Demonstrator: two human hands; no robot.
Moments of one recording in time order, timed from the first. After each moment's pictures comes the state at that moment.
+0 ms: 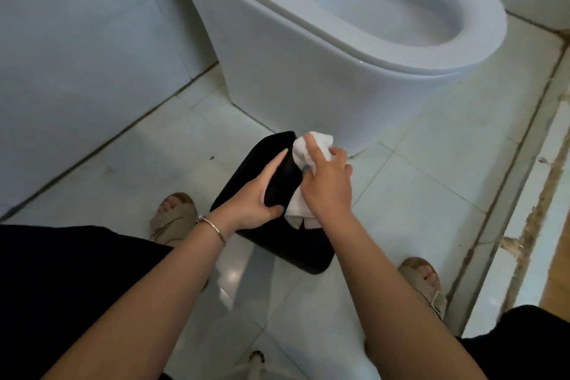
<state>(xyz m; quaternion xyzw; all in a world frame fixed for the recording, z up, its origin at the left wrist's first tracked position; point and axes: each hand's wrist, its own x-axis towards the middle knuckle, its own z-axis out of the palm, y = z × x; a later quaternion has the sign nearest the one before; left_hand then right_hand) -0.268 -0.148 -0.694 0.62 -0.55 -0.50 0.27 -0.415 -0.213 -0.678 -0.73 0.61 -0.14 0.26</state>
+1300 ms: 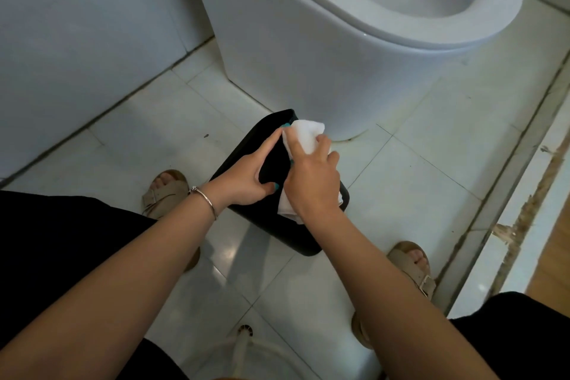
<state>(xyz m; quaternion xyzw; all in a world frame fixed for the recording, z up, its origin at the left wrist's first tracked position) -0.274 -0.157 -0.695 0.64 -0.58 -0.46 0.22 -0.416 -0.191 -0.681 -0.79 0.58 -0.08 0.19</state>
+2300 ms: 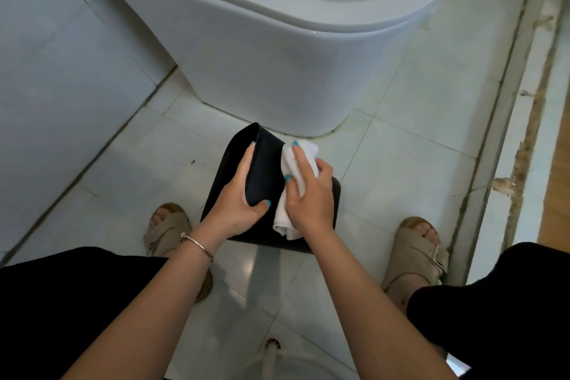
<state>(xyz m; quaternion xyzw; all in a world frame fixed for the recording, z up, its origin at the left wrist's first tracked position) -0.286 -0.141 -0.696 0.66 -0.55 -0.44 0.26 -0.438 -0.172 -0.740 -0.64 0.63 -0.31 0.31</state>
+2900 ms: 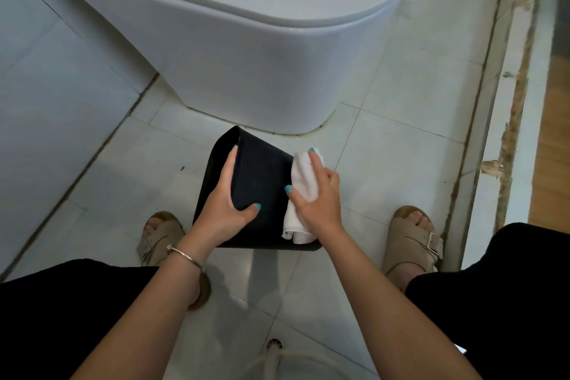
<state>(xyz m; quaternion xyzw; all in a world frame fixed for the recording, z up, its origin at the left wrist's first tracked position) -0.289 -0.137 -0.691 0.67 -0.53 -0.45 0.28 -0.473 -0.169 -0.752 -0.53 0.64 -0.32 0.46</state>
